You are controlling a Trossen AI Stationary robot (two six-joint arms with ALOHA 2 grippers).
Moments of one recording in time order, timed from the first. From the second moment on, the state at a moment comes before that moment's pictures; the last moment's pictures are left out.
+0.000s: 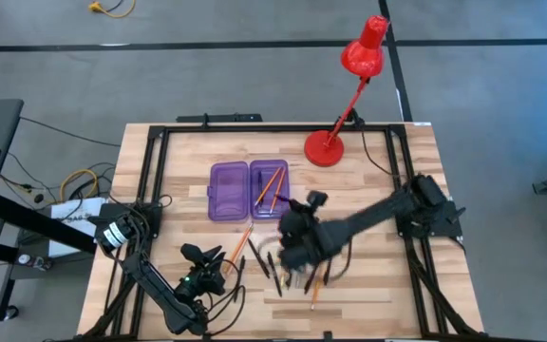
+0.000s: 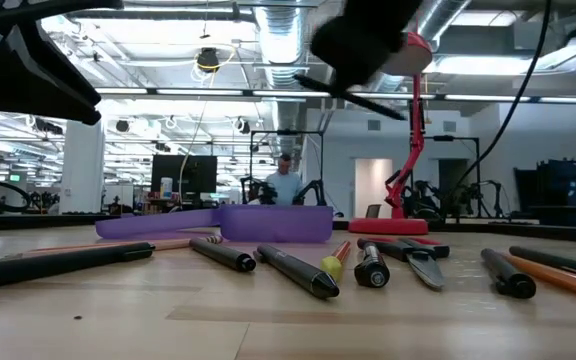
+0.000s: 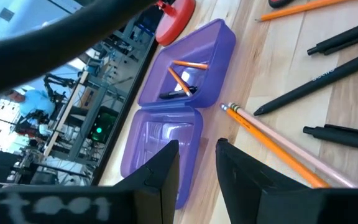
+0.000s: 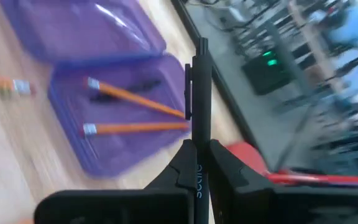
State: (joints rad) left arm -0.91 2.10 1.35 -1.57 -1.09 -1.45; right arm 0.38 1.96 1.60 -1.09 1.02 0.59
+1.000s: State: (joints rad) left arm -0.91 2.10 1.35 -1.57 -1.08 -1.47; right arm -0.01 2.09 1.60 -0.54 0.50 0.39
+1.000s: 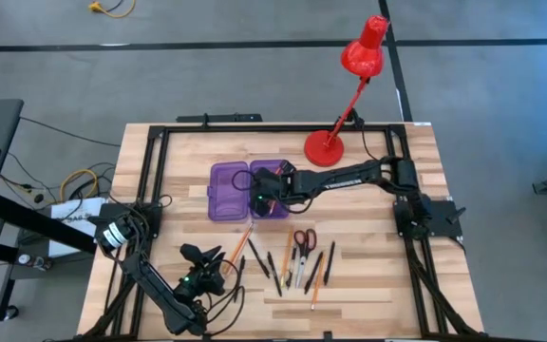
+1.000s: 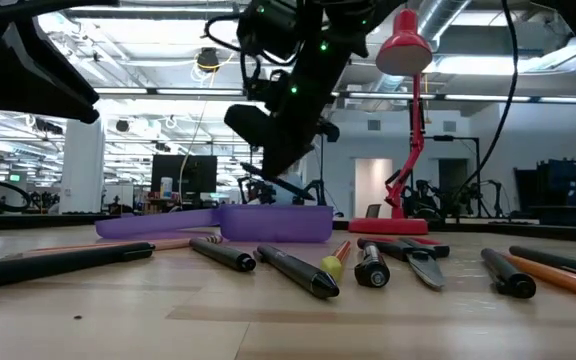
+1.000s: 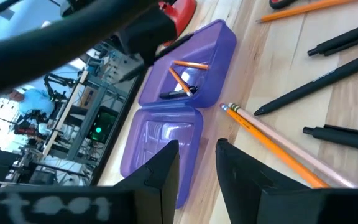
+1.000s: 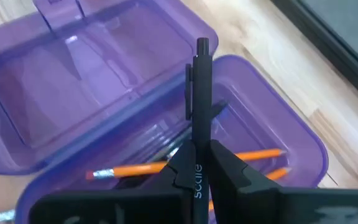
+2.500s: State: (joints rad) left arm -0.86 1.99 1.35 -1.34 -0.95 -1.03; right arm 0.62 1.94 1.60 -1.26 0.68 0.47
